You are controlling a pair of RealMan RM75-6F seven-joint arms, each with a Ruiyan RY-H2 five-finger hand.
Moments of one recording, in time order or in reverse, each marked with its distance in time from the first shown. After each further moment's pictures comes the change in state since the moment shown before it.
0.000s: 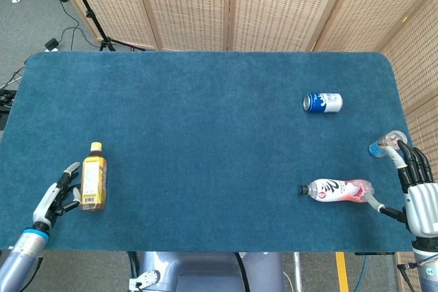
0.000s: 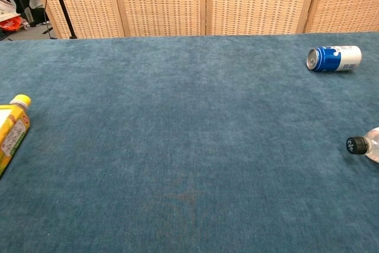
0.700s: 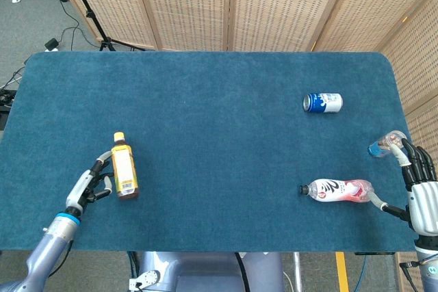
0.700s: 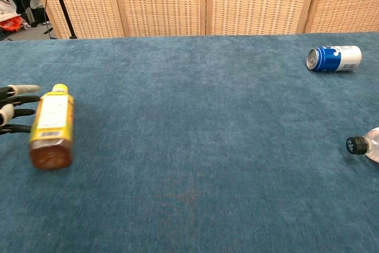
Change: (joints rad) left arm -0.108 -0.087 -0.120 -0.128 -0.162 -0.088 0.241; right arm 0.001 0.007 0.009 -0.001 0.023 -0.012 0.020
